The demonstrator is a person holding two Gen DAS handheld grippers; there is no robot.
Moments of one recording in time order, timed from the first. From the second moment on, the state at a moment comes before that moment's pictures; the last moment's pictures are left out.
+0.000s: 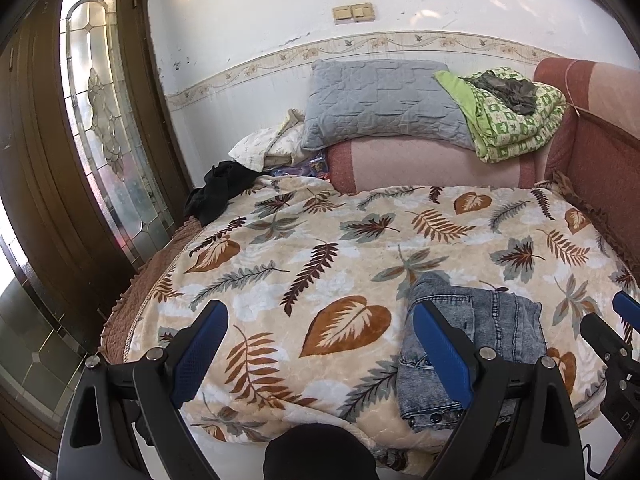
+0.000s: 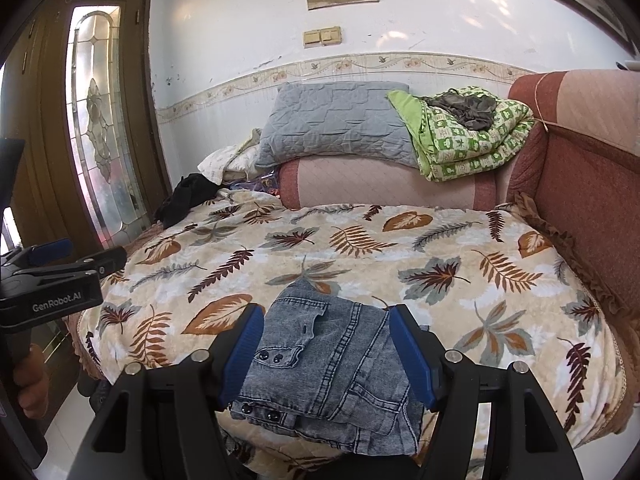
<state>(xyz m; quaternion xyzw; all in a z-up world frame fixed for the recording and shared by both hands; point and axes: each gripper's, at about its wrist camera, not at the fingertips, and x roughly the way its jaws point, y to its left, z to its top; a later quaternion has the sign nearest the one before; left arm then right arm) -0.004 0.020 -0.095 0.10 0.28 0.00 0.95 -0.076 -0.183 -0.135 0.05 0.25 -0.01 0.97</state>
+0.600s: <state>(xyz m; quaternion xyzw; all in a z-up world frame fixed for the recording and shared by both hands) 0.008 0.001 -0.108 0.11 0.30 -0.02 0.95 -0.065 -0.202 -0.147 0.07 0.26 -0.02 0.96</state>
